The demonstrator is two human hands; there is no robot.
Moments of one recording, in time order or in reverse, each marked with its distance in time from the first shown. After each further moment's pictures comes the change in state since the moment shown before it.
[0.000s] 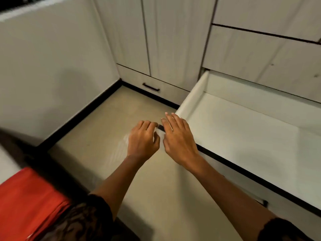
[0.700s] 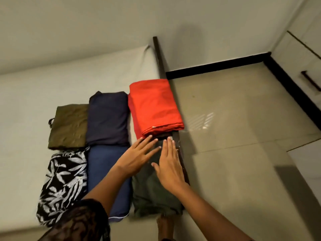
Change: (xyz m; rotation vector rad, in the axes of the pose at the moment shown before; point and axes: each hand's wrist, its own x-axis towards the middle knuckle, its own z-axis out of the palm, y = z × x) left_hand -0.435 -0.177 -0.091 0.535 -0.442 -0.299; right_hand -0.180 -0.353 0.146 0.424 -0.645 -0.425
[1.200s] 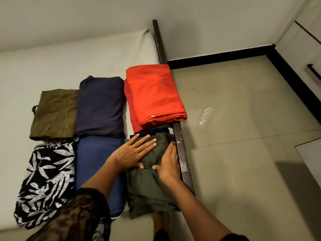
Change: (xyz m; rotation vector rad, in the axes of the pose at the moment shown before) left_hand -0.009 -0.013 0.073 0.117 -0.269 0.117; right_hand 0.013 0.020 0.057 0.226 -0.209 0.313
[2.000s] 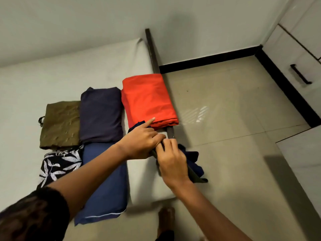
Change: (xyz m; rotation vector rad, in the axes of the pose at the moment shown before) left_hand 0.019 -0.023 -0.150 -0.250 0.443 0.165; right_hand -0.058 -0.033 -0.090 -0.343 0.651 -0.626
